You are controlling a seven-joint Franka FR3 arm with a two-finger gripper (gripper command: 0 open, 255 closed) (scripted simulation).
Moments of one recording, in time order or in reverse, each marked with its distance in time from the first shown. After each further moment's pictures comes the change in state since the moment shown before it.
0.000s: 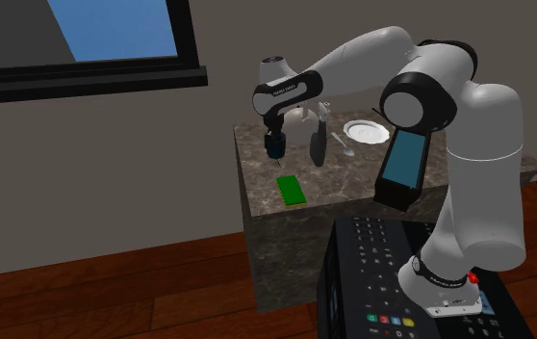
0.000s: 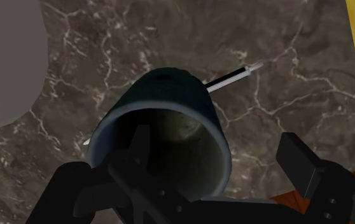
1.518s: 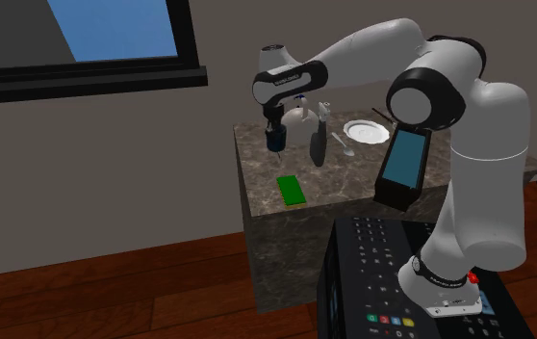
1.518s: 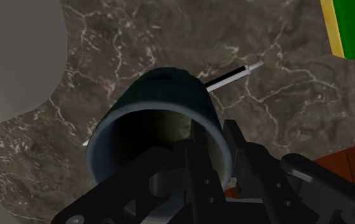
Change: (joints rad) arm 0.007 -0.037 -0.011 0.038 -0.021 -0.072 0.012
